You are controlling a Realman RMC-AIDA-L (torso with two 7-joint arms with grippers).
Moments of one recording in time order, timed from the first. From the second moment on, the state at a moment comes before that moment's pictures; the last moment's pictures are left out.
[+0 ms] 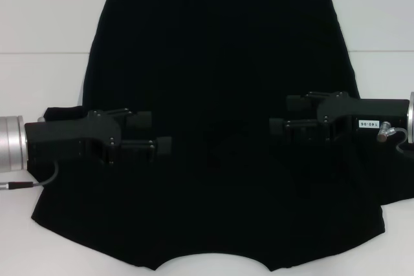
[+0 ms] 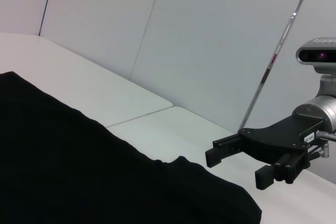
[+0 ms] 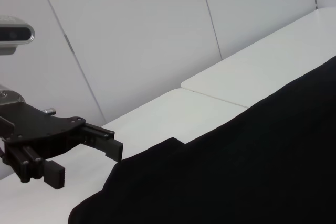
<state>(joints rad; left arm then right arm) -0.60 -2.10 0.42 0.77 2.19 1.71 -1.55 0.67 2.02 -0.77 -0.59 -1.96 -1.42 1.58</state>
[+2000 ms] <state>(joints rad) -0.64 -2.03 0.31 0.95 2.79 1.46 -2.44 0.68 2.02 -0.73 -0.59 -1.95 -1.38 1.58</state>
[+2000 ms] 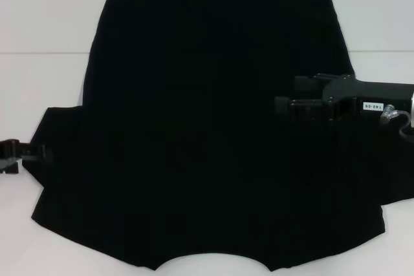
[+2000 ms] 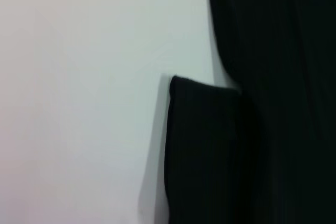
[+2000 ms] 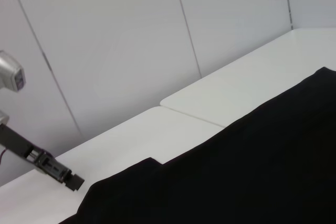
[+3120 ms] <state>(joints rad) -0.65 -2.03 0.36 0.85 2.81 1.35 -2.45 0.69 2.01 -0.71 -0.59 -1.95 -1.38 1.58</state>
